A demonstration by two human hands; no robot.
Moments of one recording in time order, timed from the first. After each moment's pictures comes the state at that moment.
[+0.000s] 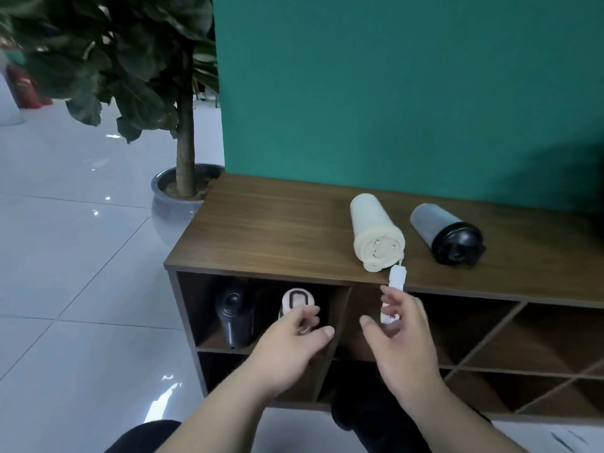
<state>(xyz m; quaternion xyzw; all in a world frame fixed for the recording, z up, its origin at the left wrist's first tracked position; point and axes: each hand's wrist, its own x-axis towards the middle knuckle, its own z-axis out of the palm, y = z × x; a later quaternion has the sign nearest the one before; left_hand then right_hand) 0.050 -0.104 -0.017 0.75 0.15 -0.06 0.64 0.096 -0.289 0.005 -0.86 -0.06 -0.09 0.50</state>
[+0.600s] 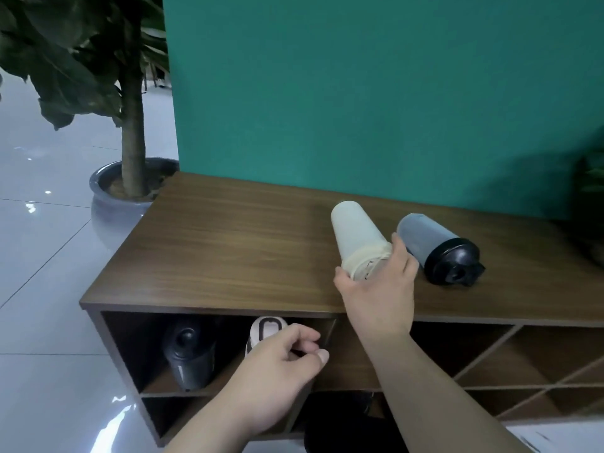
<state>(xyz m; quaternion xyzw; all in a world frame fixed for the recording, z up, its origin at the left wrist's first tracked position) 0.105 -0.101 -0.026 0.77 0.11 -0.08 0.63 0.216 -0.243 0.021 -0.90 0.03 -0.23 0.36</state>
